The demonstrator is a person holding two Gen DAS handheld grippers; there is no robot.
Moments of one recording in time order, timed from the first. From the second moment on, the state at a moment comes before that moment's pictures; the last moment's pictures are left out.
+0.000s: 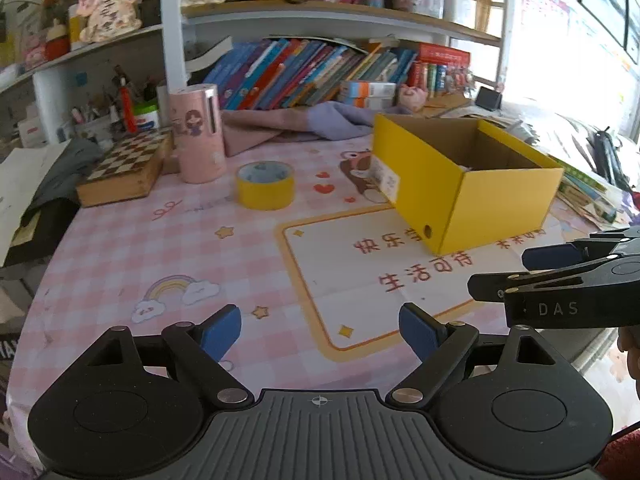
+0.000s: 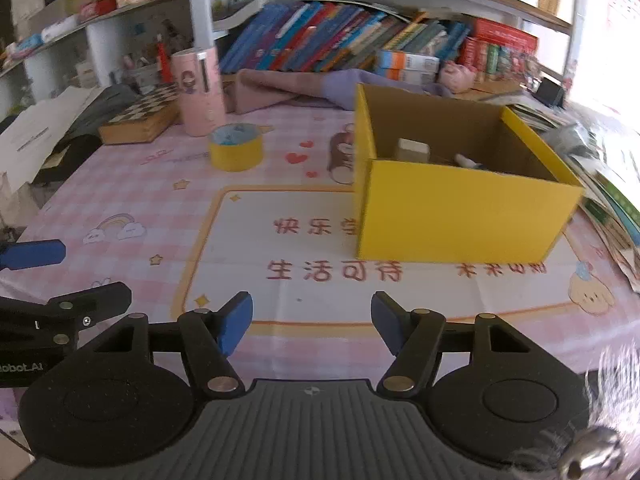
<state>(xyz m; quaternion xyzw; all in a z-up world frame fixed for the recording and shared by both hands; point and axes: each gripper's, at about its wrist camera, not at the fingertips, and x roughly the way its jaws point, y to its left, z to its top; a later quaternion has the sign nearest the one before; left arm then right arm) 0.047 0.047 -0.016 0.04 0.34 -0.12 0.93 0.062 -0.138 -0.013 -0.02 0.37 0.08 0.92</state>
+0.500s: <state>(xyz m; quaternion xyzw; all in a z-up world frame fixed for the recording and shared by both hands) 0.096 0.067 -0.022 0.04 0.34 -0.09 0.93 0.126 -0.107 -0.026 -0.03 0.38 0.12 0.91</state>
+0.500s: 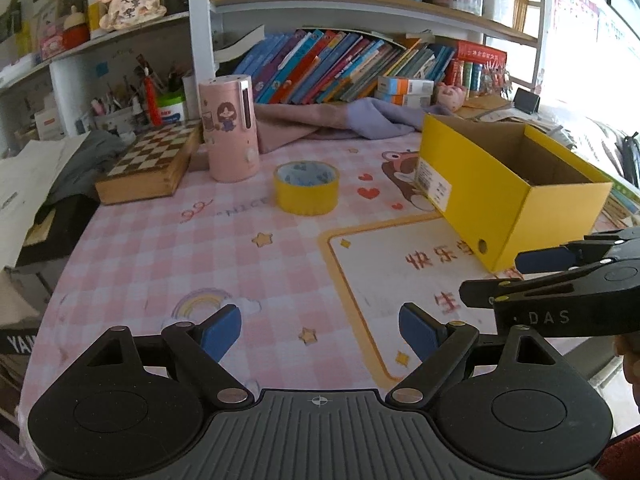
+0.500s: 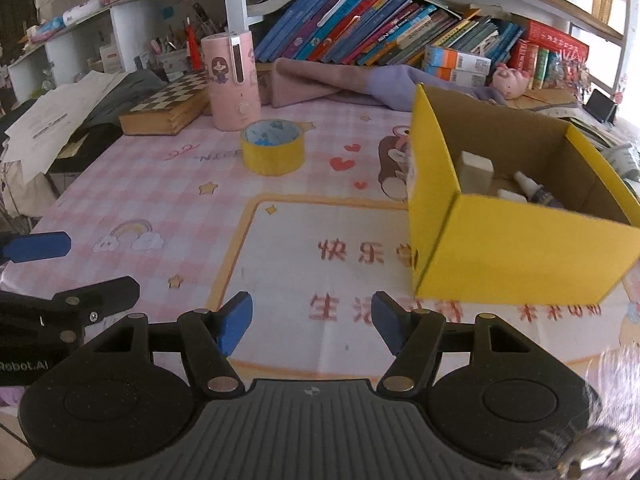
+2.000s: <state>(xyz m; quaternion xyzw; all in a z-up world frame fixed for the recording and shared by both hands) 0.343 0.038 -0.093 0.06 0.36 -0.10 0.93 0.314 -0.082 -0.007 -0.02 0.35 0.12 0.93</state>
